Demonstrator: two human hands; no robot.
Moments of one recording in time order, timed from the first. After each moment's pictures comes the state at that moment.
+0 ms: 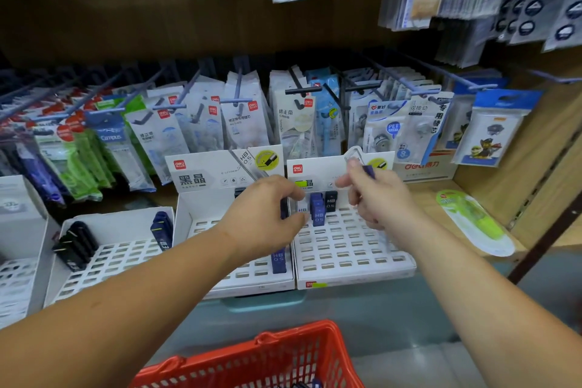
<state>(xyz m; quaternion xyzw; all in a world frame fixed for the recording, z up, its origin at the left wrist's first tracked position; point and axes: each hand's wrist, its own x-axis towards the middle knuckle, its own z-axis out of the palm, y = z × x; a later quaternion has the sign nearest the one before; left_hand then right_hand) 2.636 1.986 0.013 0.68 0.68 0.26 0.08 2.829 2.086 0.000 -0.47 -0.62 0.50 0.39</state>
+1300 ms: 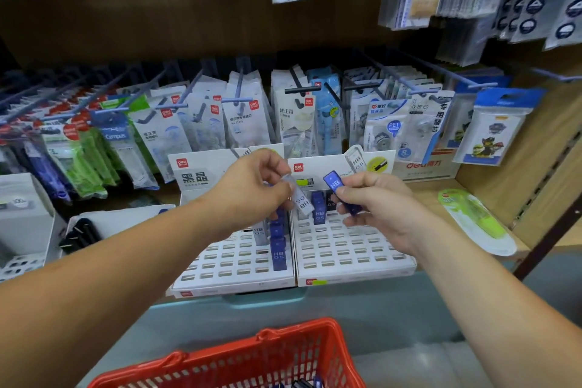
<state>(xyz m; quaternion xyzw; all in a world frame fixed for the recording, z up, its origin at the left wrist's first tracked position) 2.631 1.984 0.046 0.54 0.66 0.42 0.30 2.833 2.080 0.000 -0.43 -0.55 0.62 0.35</state>
